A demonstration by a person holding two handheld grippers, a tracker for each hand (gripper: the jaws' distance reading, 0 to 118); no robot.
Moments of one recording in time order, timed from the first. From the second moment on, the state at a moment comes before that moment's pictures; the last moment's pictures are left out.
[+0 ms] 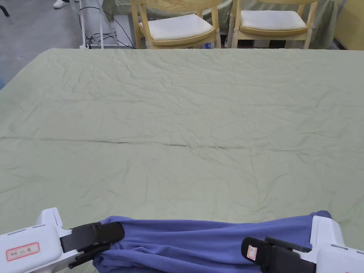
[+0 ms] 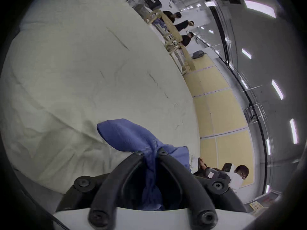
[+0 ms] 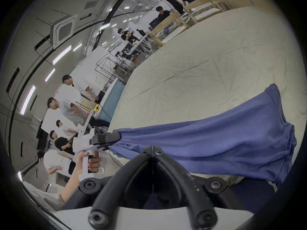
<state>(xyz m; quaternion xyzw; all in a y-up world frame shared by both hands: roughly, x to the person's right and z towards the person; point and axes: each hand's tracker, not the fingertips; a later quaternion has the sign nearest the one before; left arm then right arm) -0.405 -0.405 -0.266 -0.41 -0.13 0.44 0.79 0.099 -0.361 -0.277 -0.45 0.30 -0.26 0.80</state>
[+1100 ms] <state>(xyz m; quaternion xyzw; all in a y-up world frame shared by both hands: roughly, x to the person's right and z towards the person) -0.598 -0.336 -0.228 -0.41 0.03 0.35 0.84 0.052 -0.370 -0.314 -0.51 0.22 -0.22 0.80</state>
